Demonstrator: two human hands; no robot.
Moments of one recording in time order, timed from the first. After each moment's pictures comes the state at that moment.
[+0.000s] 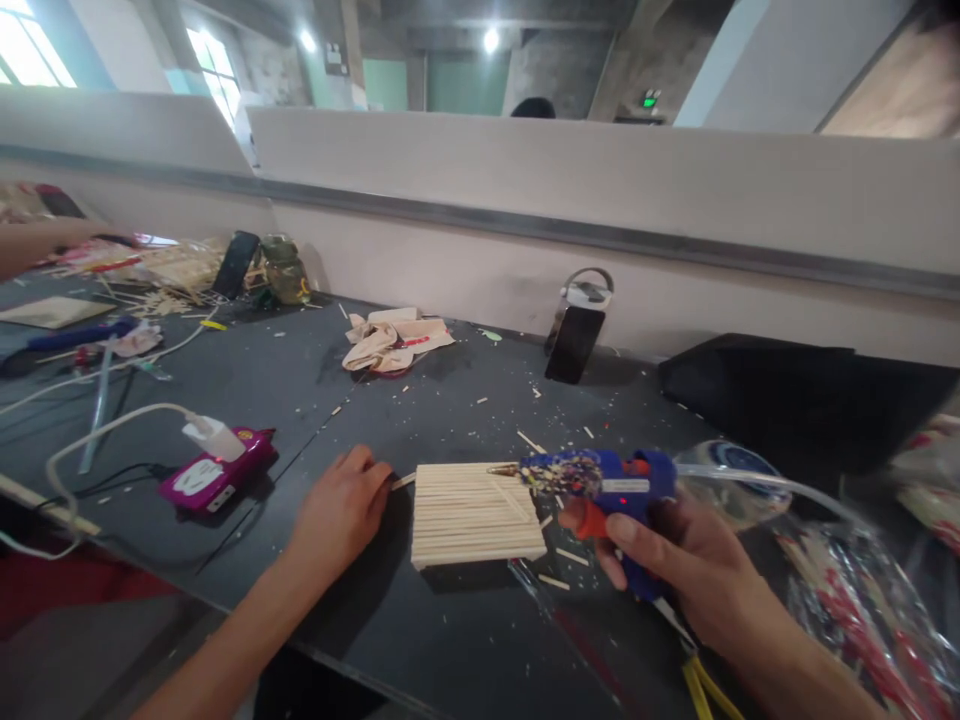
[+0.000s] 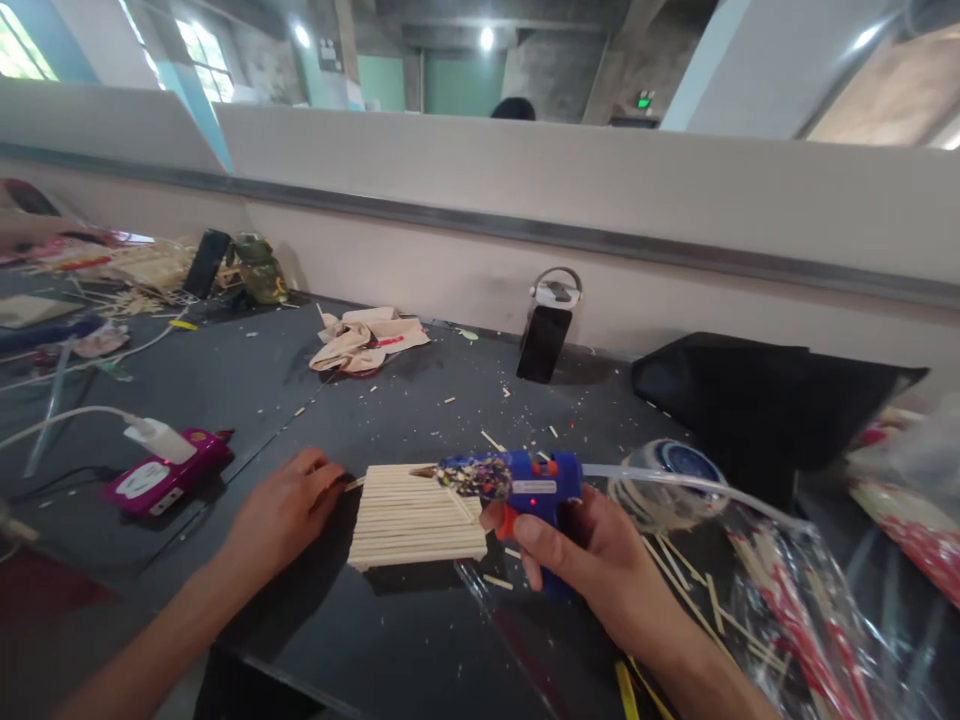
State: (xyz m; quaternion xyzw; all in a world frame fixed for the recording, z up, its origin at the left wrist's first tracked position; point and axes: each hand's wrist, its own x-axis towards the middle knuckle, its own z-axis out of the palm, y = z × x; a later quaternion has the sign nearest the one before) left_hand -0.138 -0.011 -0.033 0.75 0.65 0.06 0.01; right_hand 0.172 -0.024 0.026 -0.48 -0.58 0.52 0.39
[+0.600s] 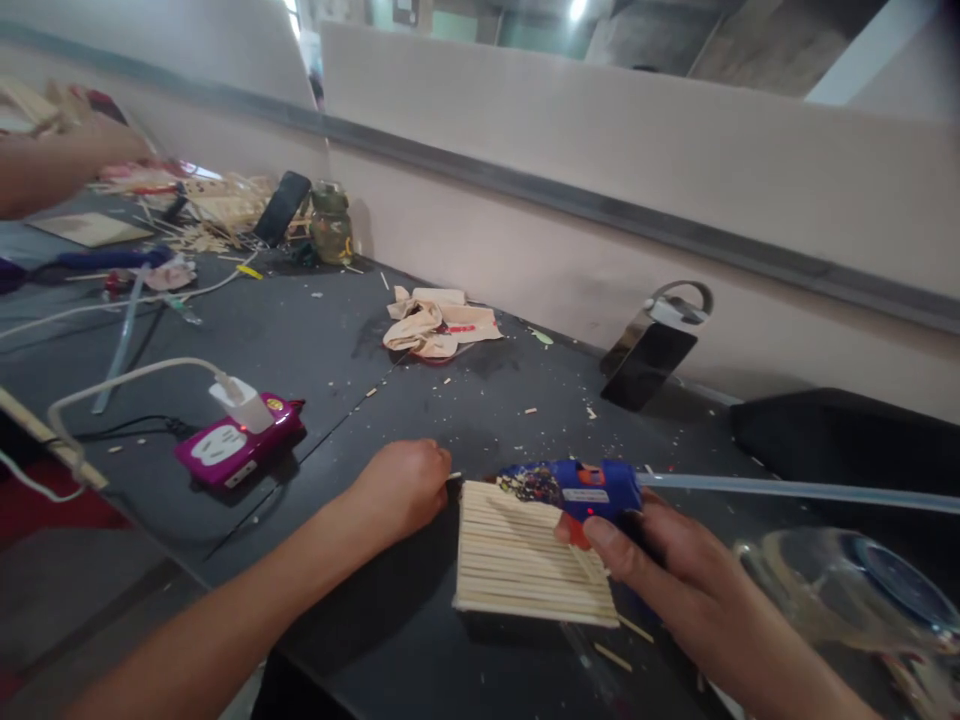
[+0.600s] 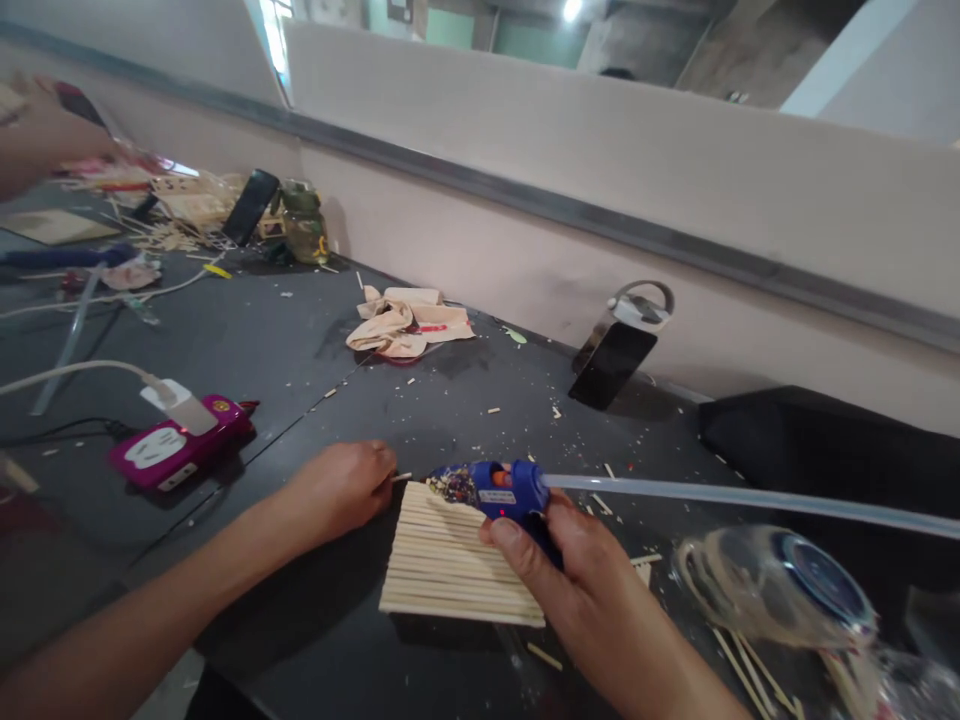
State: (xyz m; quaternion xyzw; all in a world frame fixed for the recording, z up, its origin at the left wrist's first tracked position) left_hand -0.135 0.028 -0.034 0.79 0.59 0.05 0.13; right_hand 0.110 0.012 0.034 -0.53 -0.78 0.29 0.18
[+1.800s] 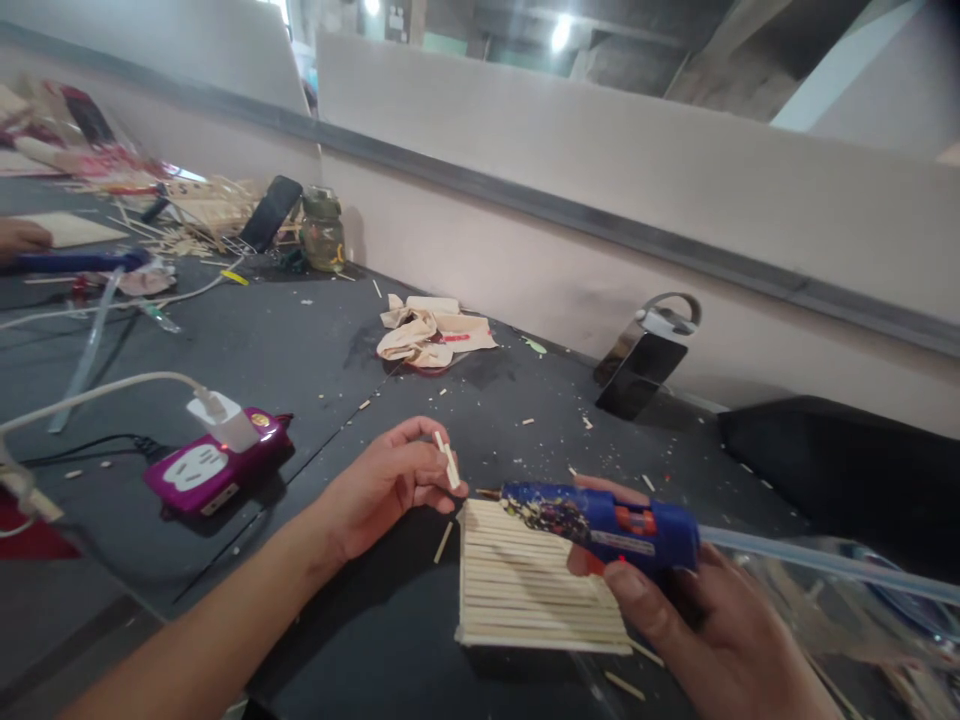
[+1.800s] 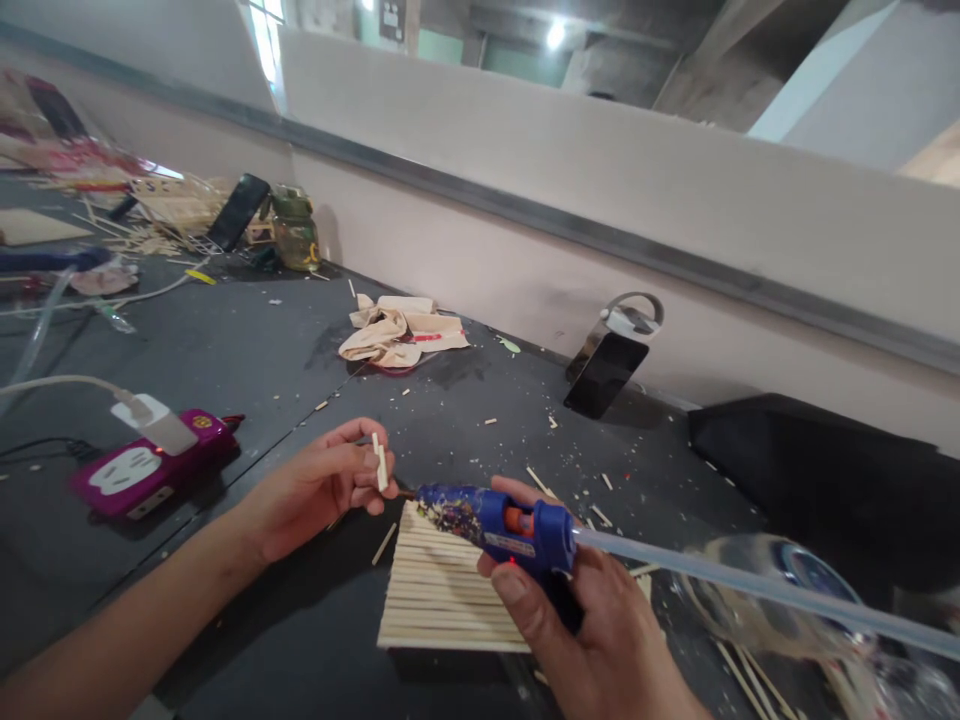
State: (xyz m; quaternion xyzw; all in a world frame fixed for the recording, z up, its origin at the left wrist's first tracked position) left_hand -0.150 0.030 -0.030 0.29 0.33 0.52 0.73; right_hand 0.110 0.005 0.022 -0.51 -0.80 0.20 0.25
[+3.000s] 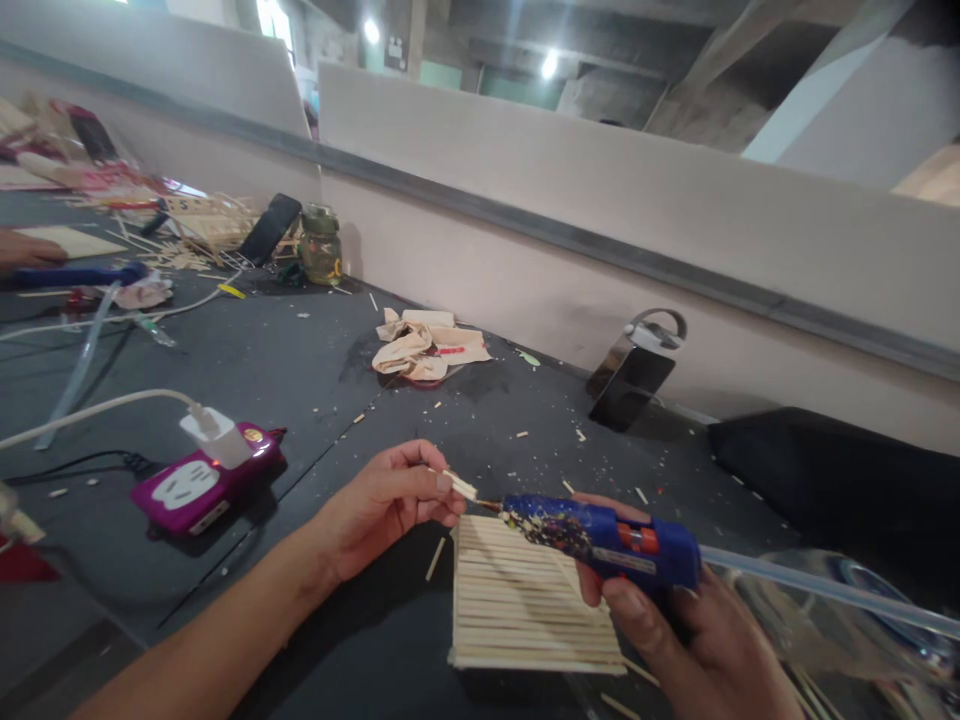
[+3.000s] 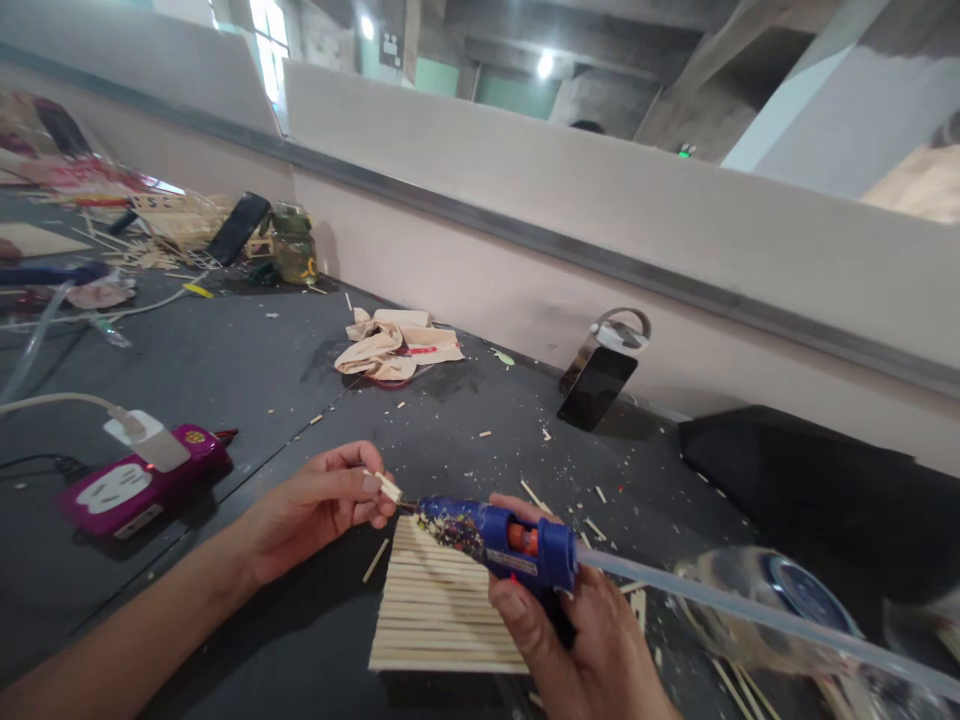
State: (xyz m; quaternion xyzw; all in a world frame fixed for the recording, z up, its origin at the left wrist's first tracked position) left_hand -0.148 0.031 -0.035 0.27 0.30 0.51 0.76; right_hand 0.118 0.006 0.010 -0.50 -0.82 0.12 0.27
